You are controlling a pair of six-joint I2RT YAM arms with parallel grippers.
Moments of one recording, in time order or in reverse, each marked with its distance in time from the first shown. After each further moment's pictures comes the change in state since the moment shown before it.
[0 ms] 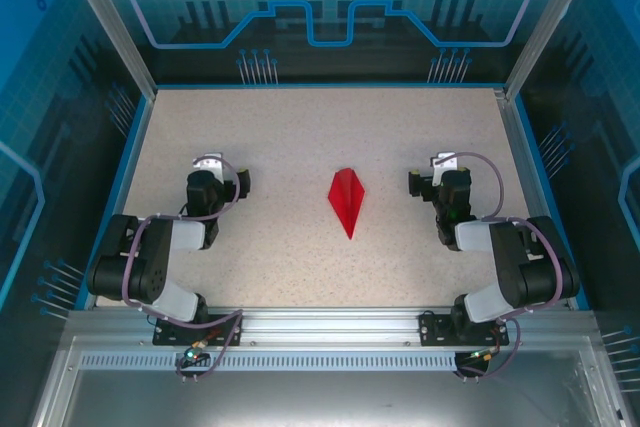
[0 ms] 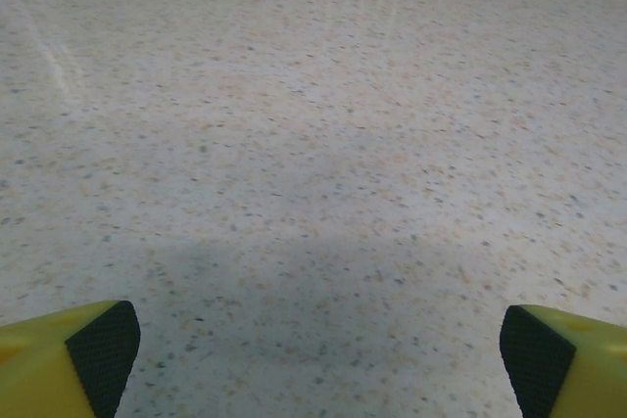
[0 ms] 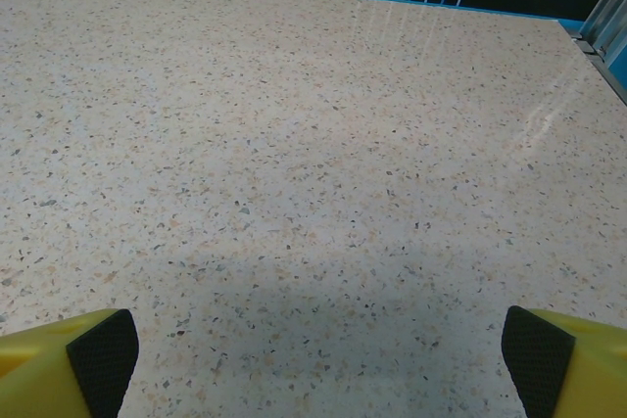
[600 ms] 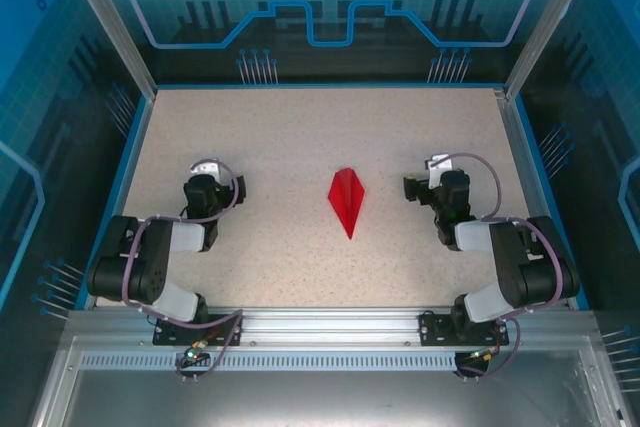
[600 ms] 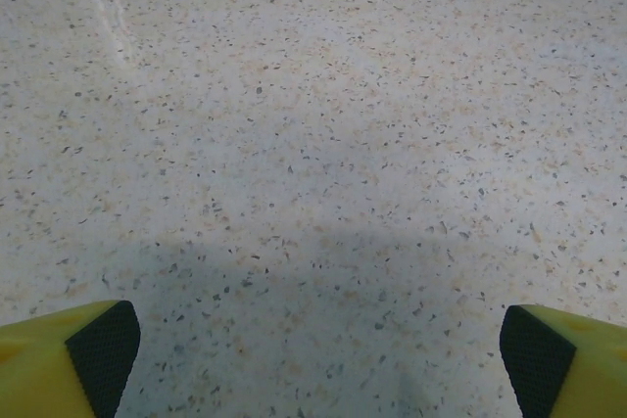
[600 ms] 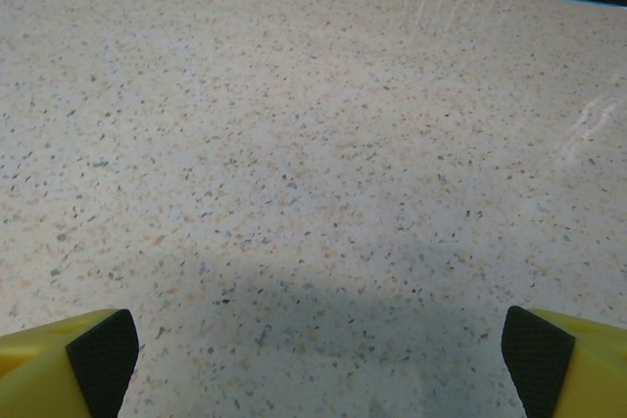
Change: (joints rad) left arm 0.012 0.000 -0.021 -0.052 -0.085 -0.027; right arm 0.000 0.000 0.000 -0.035 -0.079 -0.026
